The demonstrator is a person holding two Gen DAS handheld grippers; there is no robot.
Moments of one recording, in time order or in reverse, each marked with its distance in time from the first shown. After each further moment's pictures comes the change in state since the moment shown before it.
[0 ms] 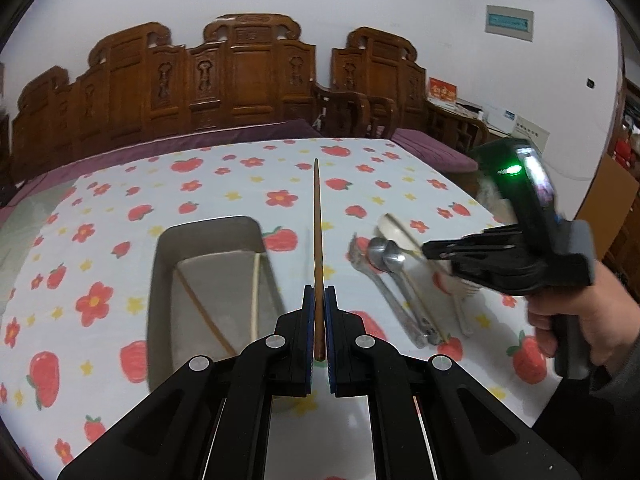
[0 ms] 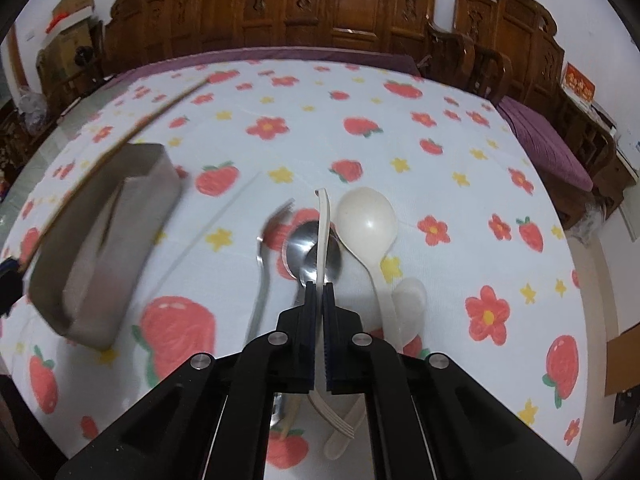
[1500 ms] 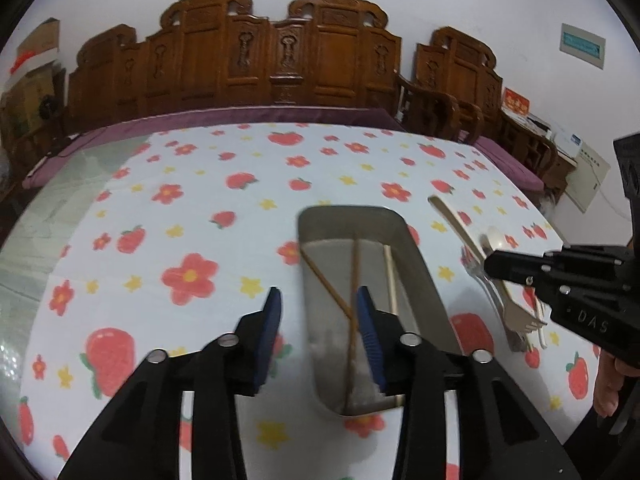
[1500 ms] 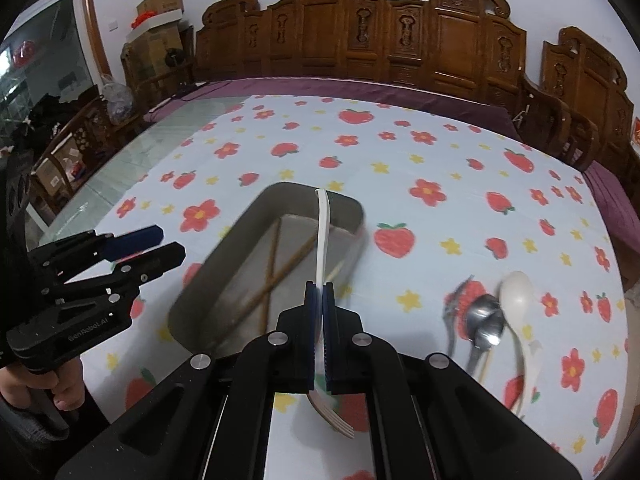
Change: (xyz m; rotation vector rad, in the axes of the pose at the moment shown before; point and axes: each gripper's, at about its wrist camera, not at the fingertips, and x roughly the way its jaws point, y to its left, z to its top) left arm -0.011 0.109 0.002 -0.160 0.055 0.186; right arm -0.043 0.129 0.030 -0.143 -0.093 0.261
